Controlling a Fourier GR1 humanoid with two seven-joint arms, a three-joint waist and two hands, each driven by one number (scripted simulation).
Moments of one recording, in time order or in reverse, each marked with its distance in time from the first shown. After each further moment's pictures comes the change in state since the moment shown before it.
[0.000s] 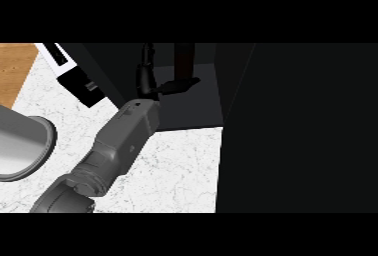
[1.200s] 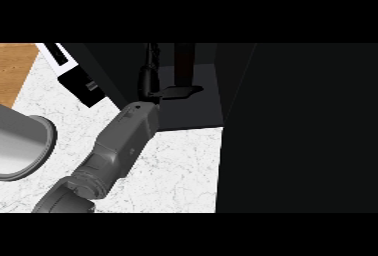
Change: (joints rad) left arm 0.023 -0.004 -0.015 -0.012 -0.018 -0.175 -0.070; right arm 0.019 0.004 0.036 0.005 0.001 -0.001 -0.018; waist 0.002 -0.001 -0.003
